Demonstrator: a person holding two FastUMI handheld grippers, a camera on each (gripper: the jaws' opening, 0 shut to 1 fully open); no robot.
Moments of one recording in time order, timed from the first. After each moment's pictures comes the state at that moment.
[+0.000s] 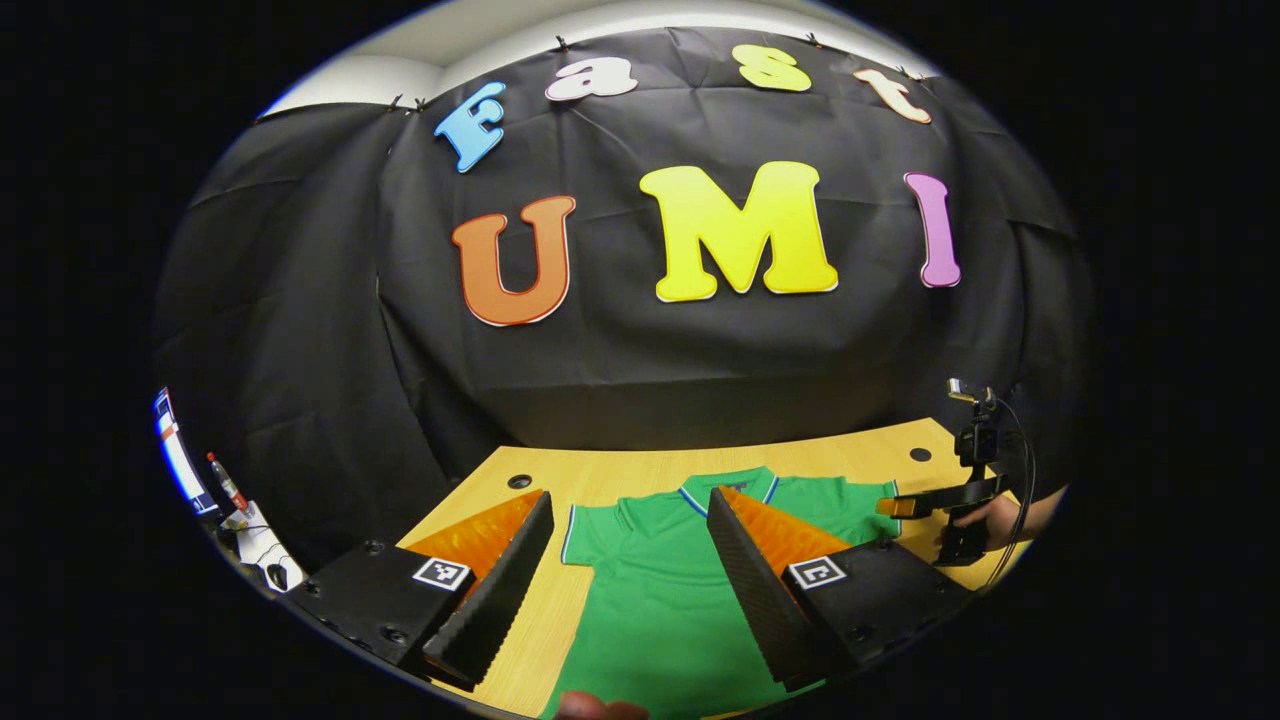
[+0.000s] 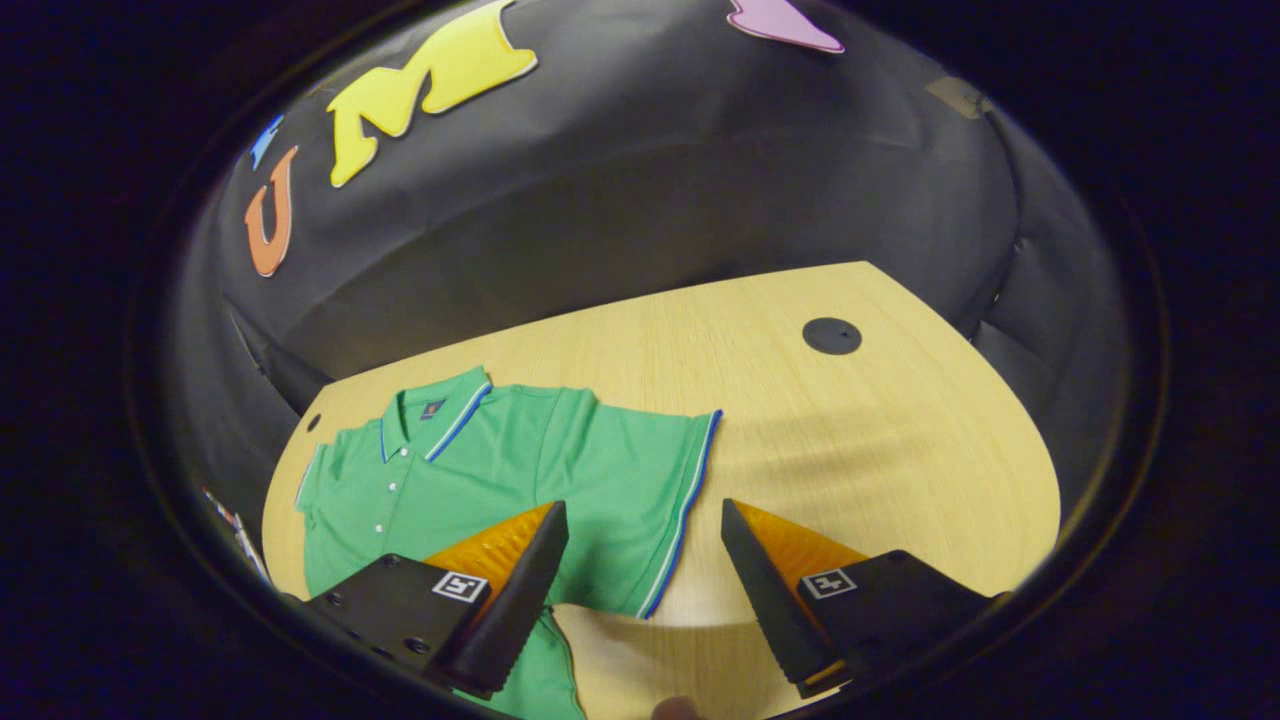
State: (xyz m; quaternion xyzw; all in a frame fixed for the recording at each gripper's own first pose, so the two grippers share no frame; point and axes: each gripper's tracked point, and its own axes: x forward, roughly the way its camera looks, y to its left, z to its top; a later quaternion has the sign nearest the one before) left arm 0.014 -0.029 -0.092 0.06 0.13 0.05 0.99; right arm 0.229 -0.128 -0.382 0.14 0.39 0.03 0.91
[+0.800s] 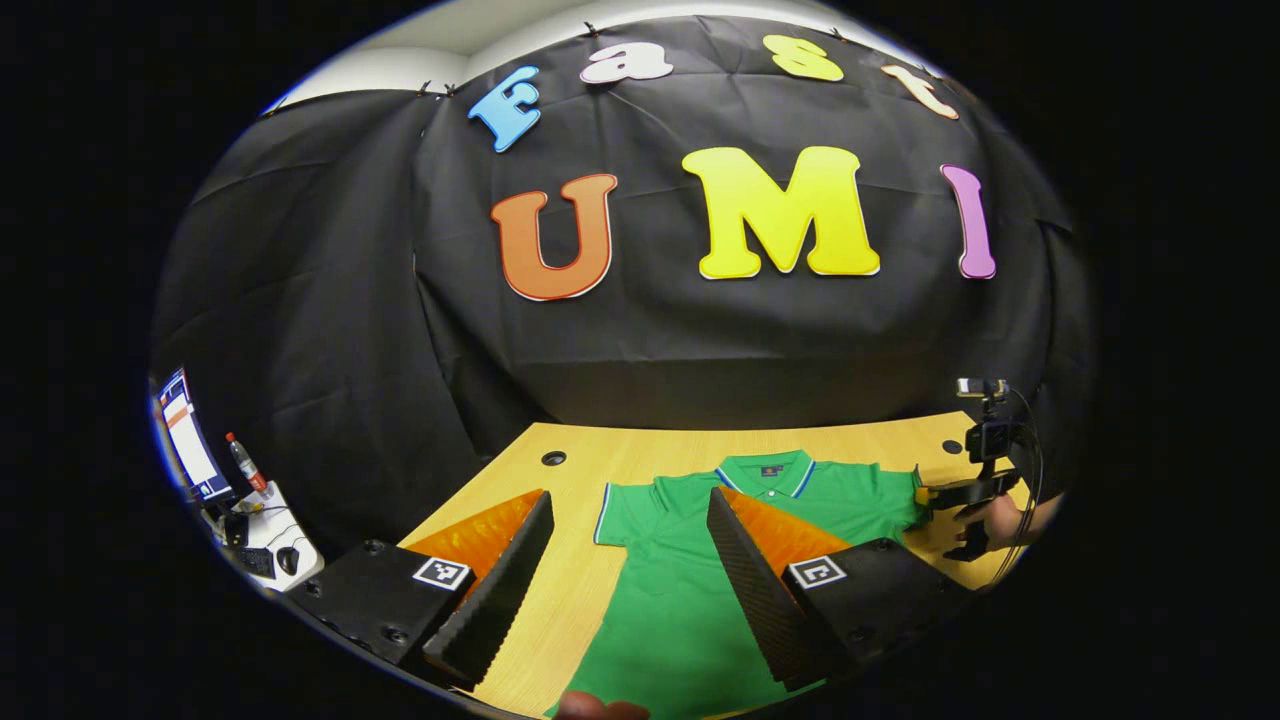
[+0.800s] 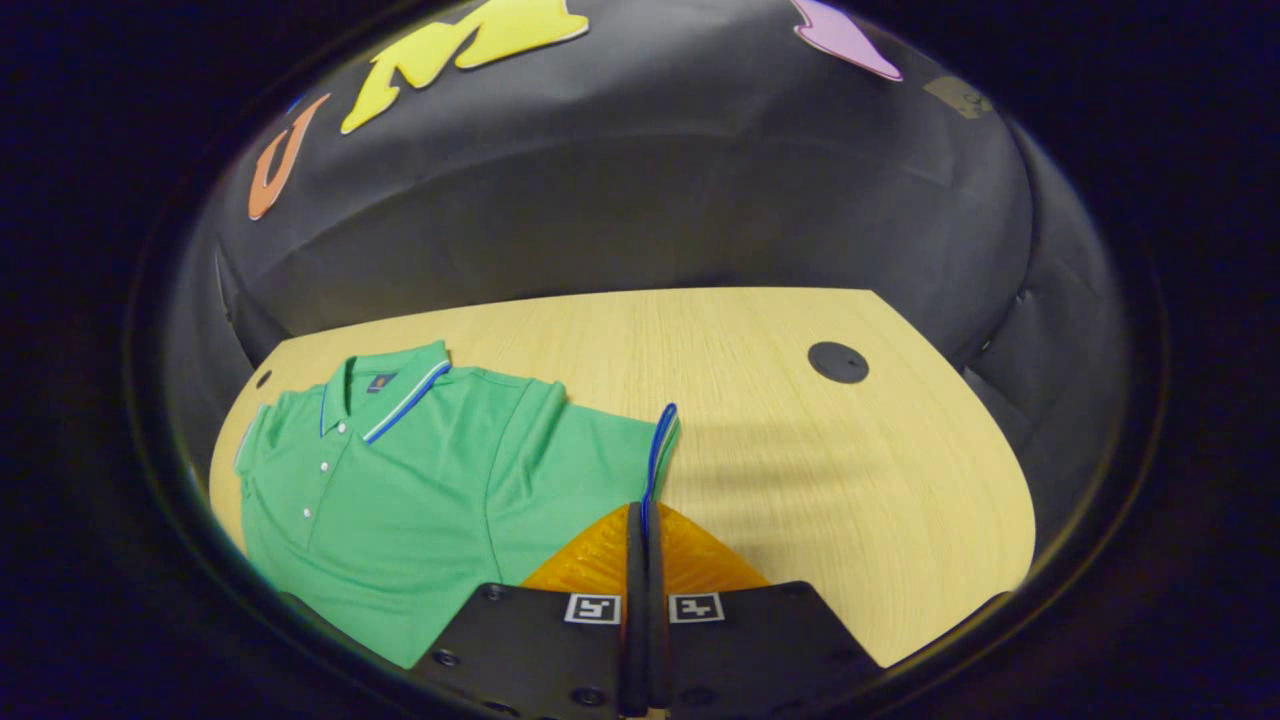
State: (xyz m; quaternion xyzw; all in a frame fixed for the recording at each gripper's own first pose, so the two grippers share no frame) left arm 0.004 0.009 -0.107 0.05 0.15 0.11 0.98; right arm 0.250 -0.135 -0.395 0.07 0.38 -0.01 0.92
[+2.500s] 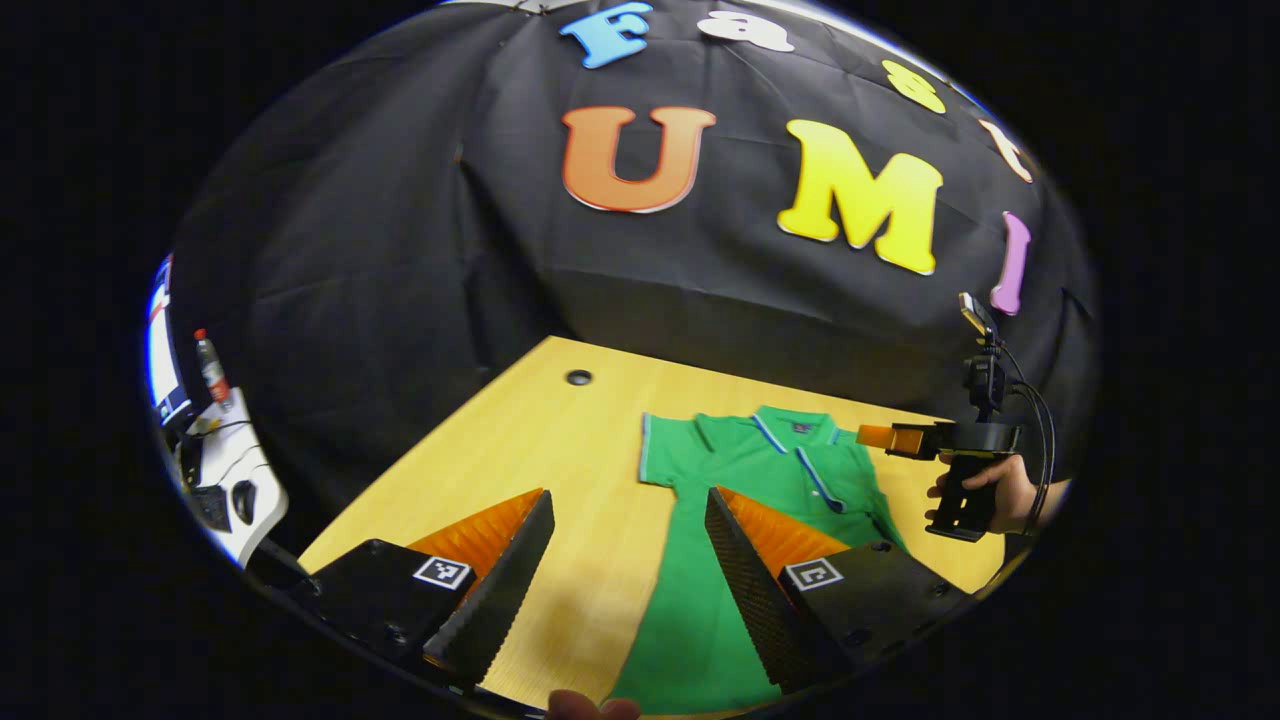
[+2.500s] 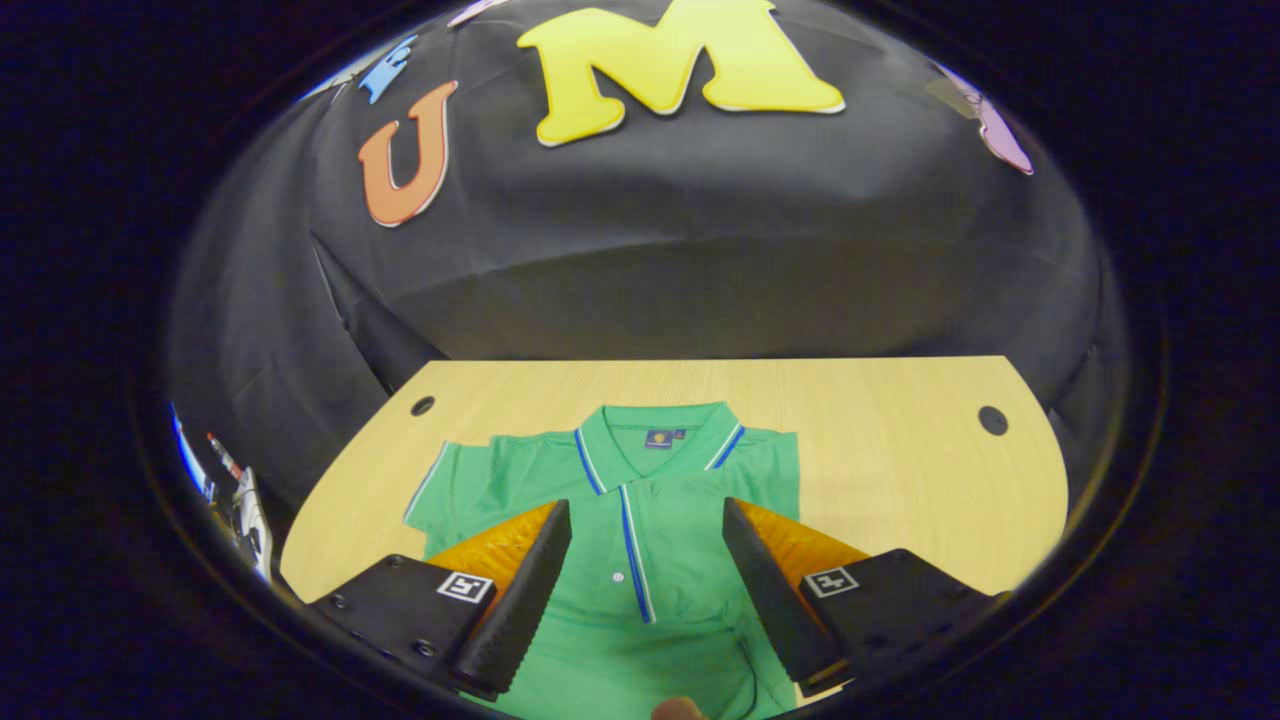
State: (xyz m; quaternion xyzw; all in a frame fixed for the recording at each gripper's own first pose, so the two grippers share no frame) left arm -0.008 0.095 -0.185 -0.07 0.27 0.03 0.96; right arm 0.193 0.081 -0.268 0.06 0.34 0.15 0.93
